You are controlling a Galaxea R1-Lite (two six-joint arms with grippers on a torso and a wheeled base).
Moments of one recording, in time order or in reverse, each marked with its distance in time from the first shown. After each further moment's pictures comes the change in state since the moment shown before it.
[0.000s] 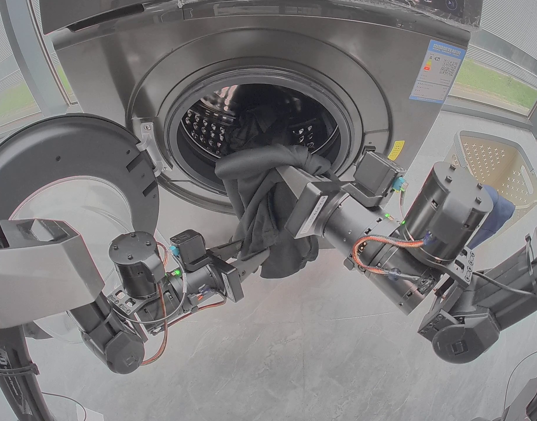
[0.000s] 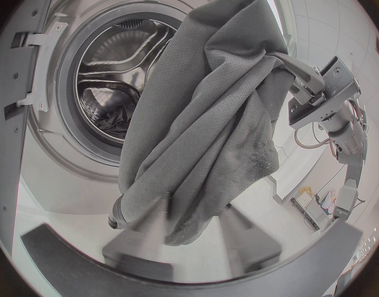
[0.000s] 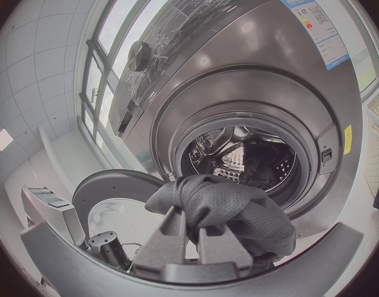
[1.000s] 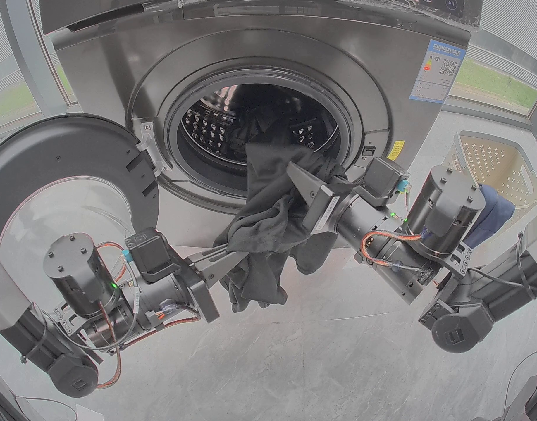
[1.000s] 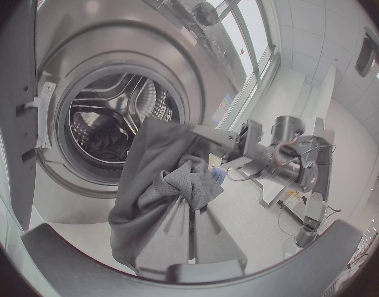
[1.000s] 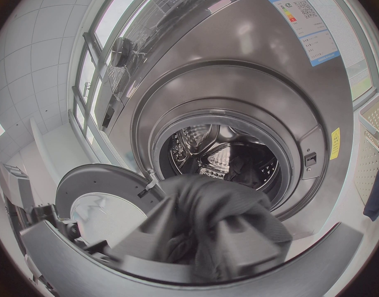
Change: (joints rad) left arm -0.063 -0.292 0.201 0.005 -0.018 -0.002; right arm -0.078 0.027 0.026 -0.022 0.007 -0.025
